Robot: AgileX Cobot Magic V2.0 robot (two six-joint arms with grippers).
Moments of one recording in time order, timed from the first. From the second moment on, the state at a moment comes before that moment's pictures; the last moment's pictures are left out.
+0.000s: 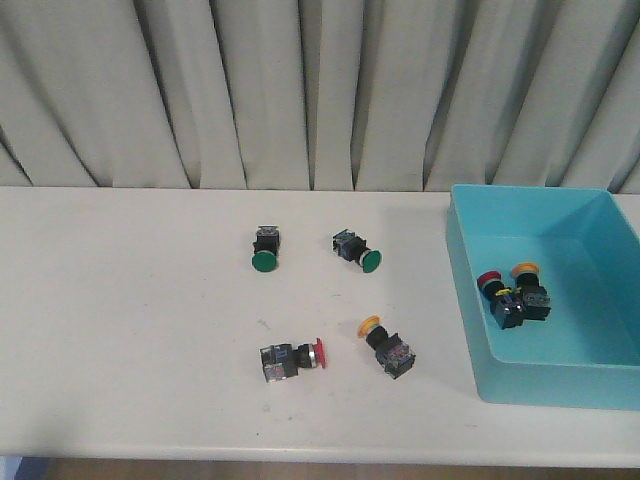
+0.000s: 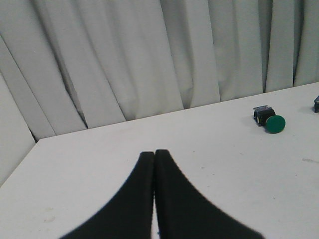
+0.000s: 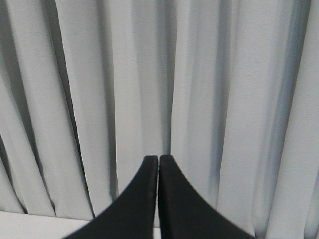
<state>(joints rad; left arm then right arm) 0.00 -0.01 0.03 0.02 0.10 0.11 -0.11 0.87 -0.87 1.30 0.23 -1.26</state>
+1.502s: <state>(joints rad) 0.00 -0.01 0.03 0.02 0.10 0.11 -0.11 0.87 -0.86 0.67 0.31 -0.69</state>
